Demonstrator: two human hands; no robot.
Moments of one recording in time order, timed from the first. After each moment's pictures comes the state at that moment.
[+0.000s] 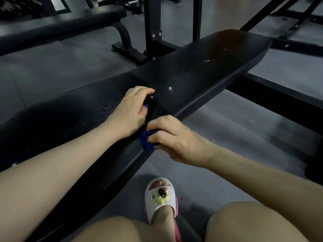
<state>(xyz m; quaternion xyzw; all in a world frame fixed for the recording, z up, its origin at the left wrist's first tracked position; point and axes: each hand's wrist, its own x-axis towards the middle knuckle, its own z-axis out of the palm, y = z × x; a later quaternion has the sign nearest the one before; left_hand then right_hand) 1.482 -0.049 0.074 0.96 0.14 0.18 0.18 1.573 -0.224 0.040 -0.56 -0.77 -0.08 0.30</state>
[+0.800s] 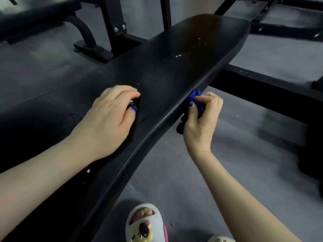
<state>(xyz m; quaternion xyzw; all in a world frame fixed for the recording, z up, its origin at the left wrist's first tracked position) 1.561 -0.051 0.067 0.98 0.09 0.15 0.13 1.689 -0.205 -0.027 -0.70 -0.19 -0.23 0.65</state>
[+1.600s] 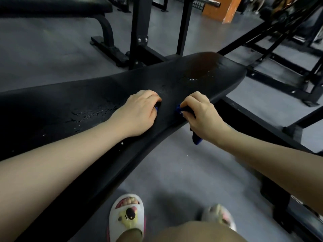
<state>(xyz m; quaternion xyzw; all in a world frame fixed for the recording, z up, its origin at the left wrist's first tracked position) 1.557 -0.053 0.071 0.97 0.10 0.14 0.15 1.686 -0.226 0.086 -0.83 -0.52 -0.08 0.19</state>
